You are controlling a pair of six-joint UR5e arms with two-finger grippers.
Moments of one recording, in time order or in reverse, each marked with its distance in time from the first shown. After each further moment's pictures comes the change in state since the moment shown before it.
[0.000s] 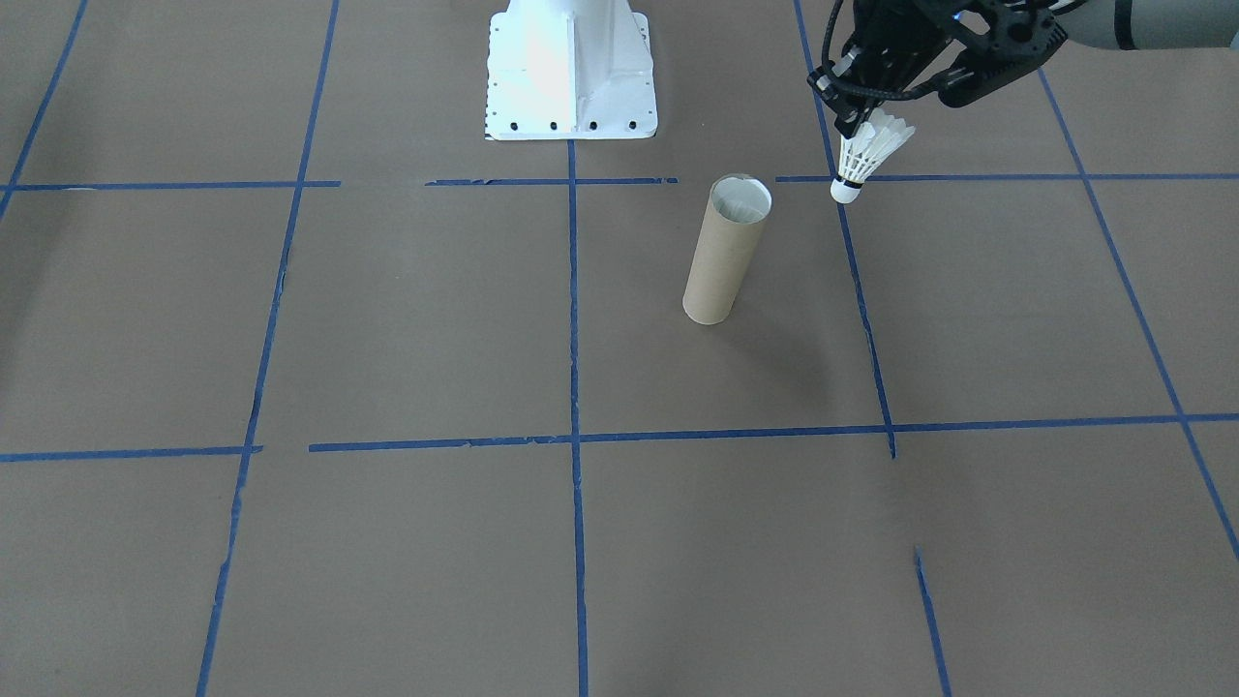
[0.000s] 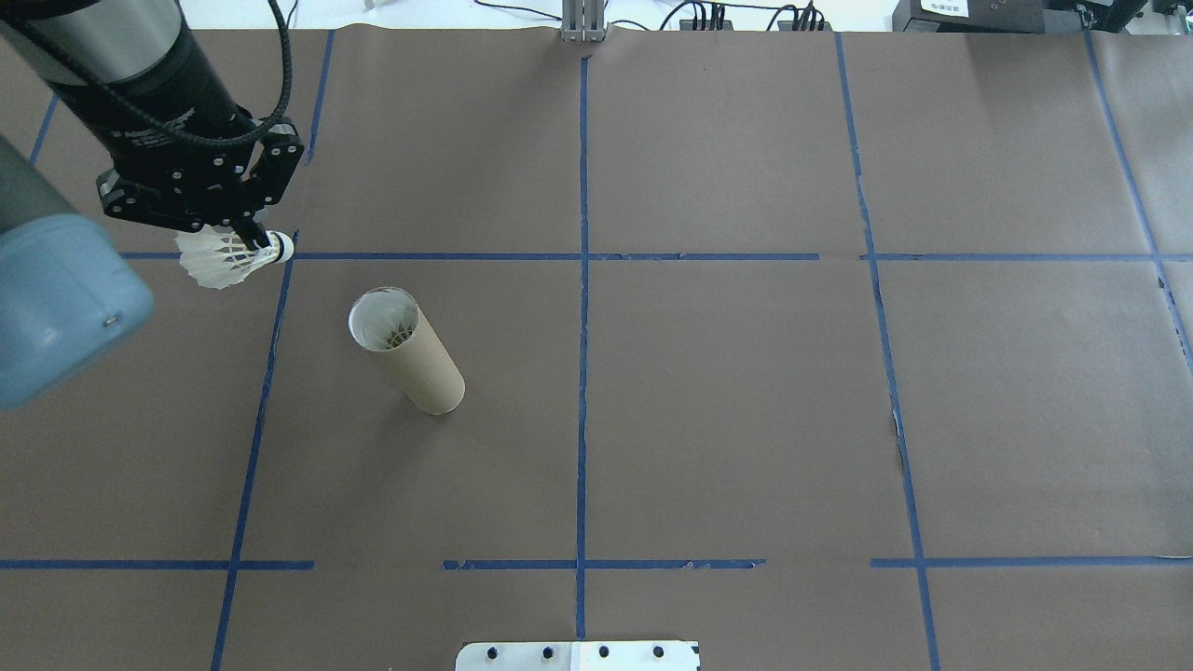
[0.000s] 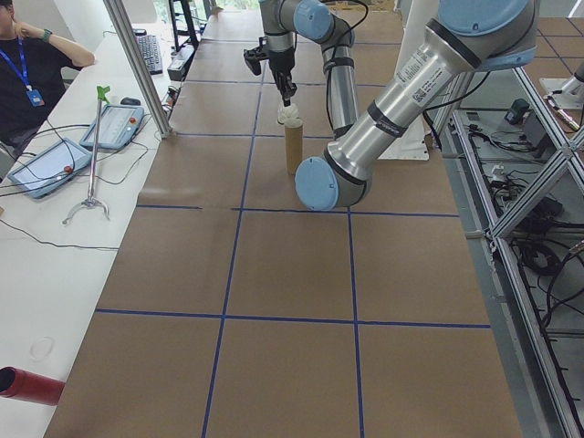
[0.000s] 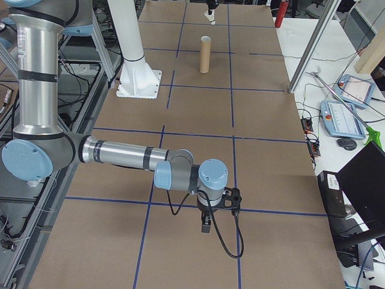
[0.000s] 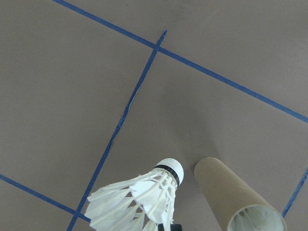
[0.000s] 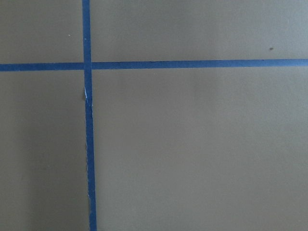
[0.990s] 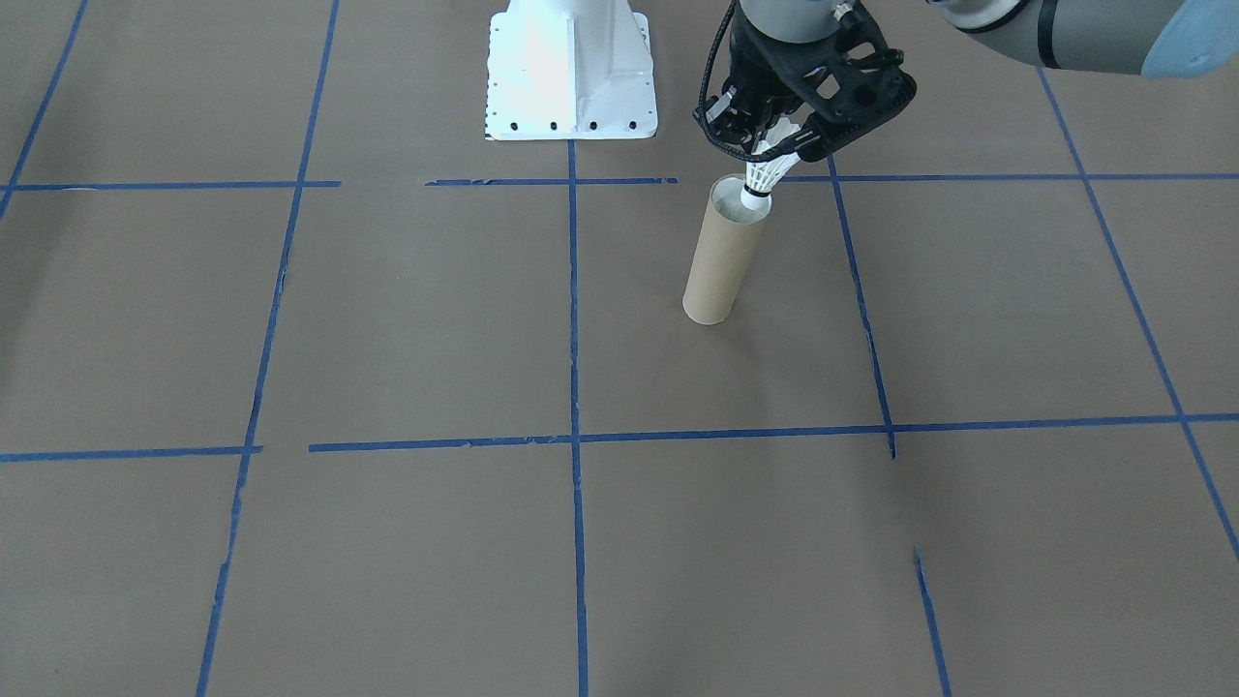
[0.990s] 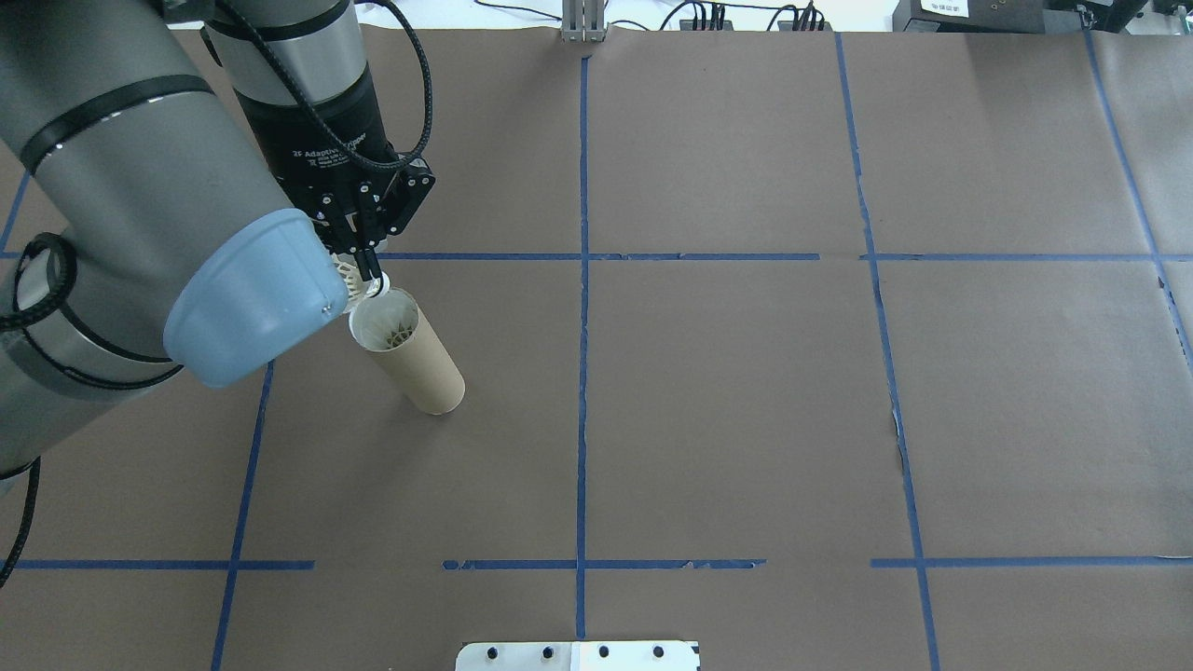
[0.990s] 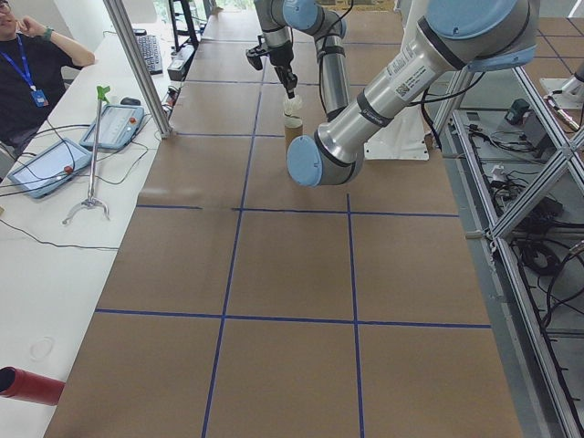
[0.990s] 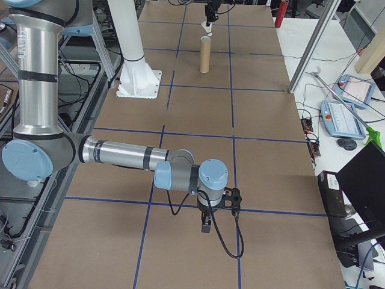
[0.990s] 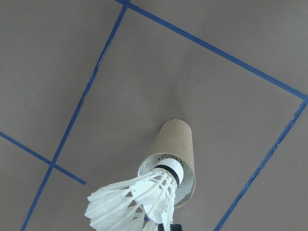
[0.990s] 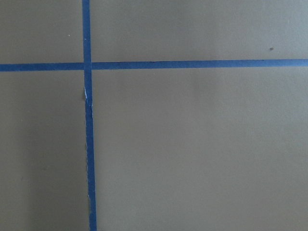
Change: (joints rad) left arm 0.104 -0.119 0.172 0.012 -0.026 -0.046; right arm 0.000 0.000 0.000 0.000 0.000 0.000
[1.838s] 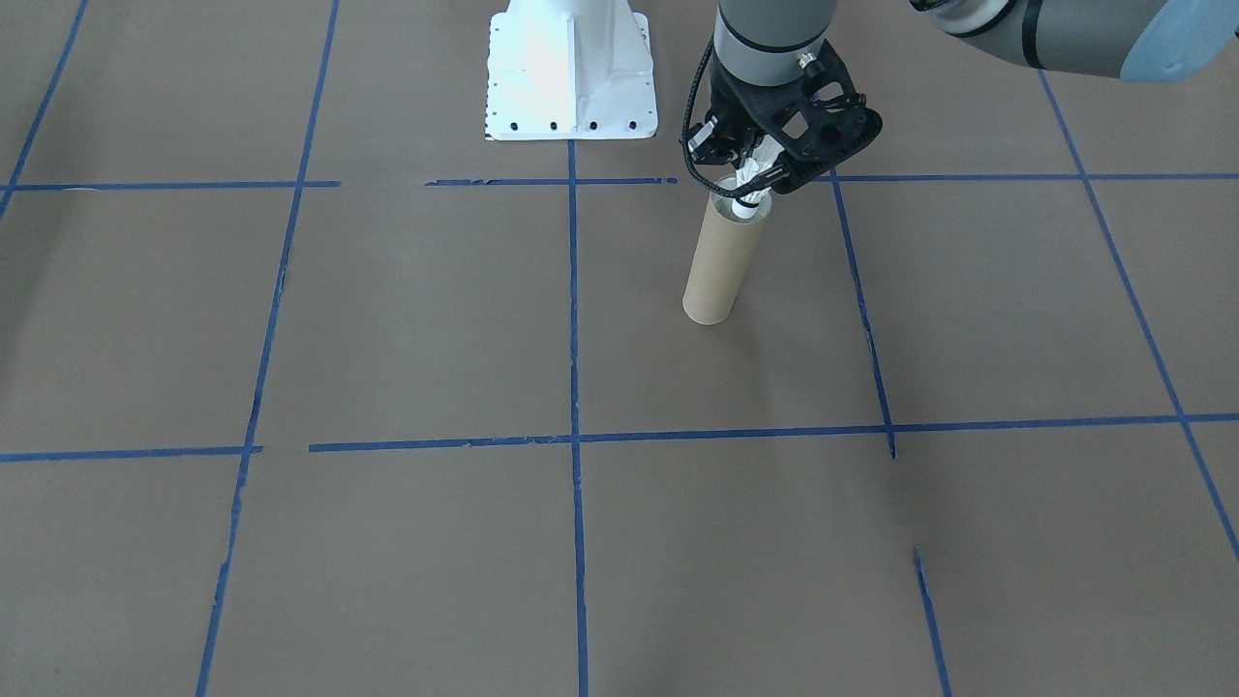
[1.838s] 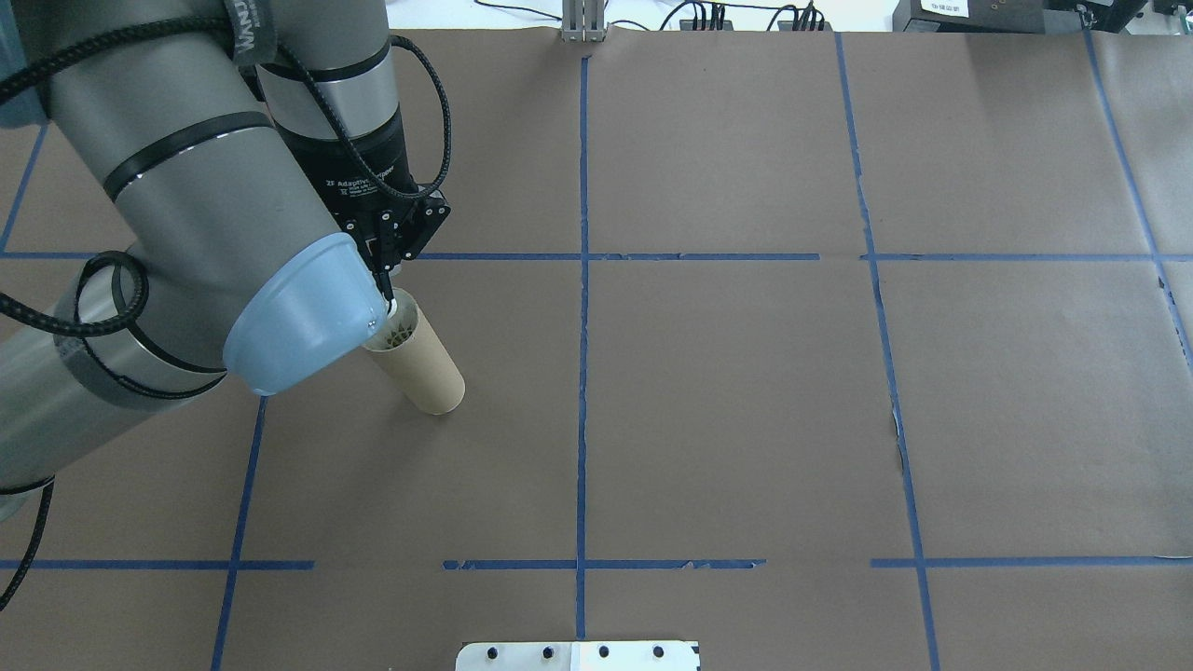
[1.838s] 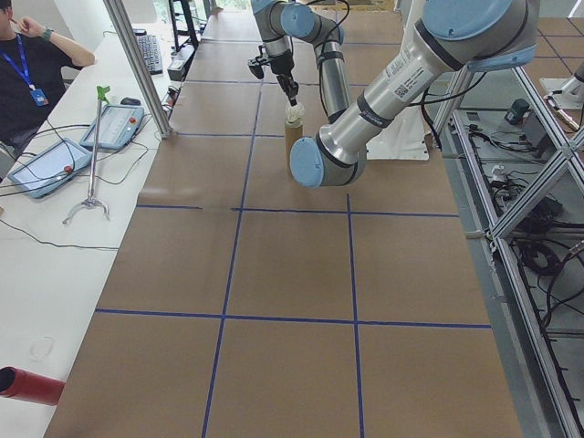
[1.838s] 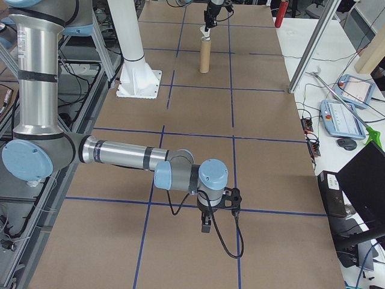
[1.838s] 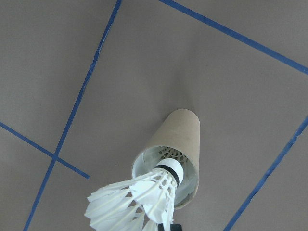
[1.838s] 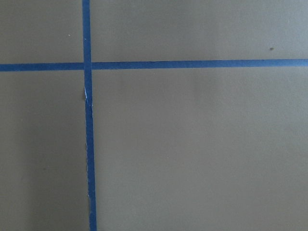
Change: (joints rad) left arm 0.028 0.012 0.052 -0.017 0.007 0.008; right arm 0.000 0.000 0.000 0.000 0.000 0.000
